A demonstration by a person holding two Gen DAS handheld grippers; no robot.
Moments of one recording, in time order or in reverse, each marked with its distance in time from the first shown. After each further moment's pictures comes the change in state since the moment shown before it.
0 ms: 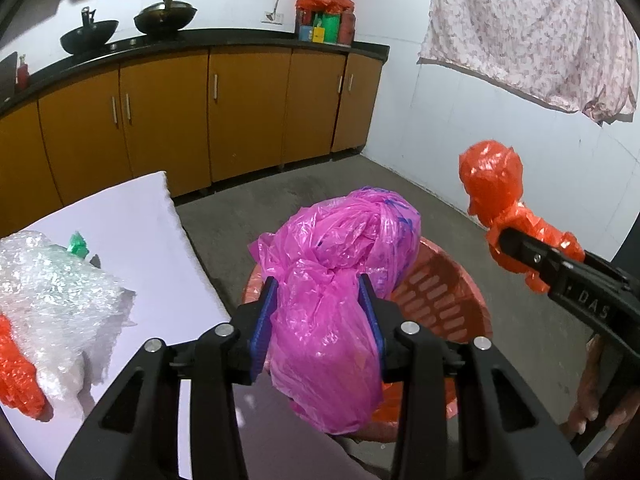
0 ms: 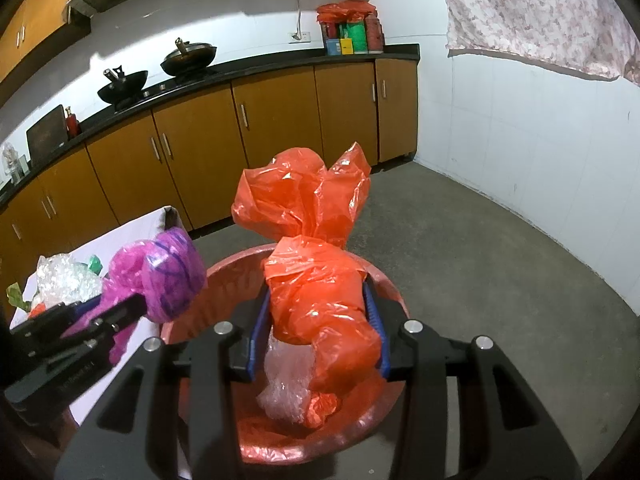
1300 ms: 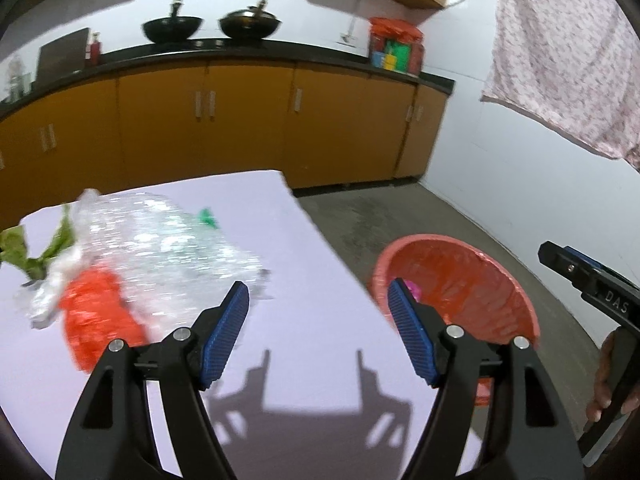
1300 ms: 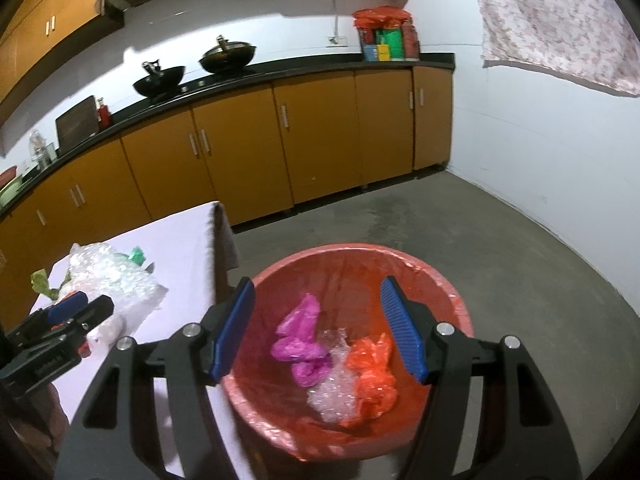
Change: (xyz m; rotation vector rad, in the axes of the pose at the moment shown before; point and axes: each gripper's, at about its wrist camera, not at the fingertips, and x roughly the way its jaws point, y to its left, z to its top) left arm -0.071 0.087 -0.030 -0.150 -0.089 0.188; right arm -0.011 0.057 -0.005 -0.060 -0.014 0.104
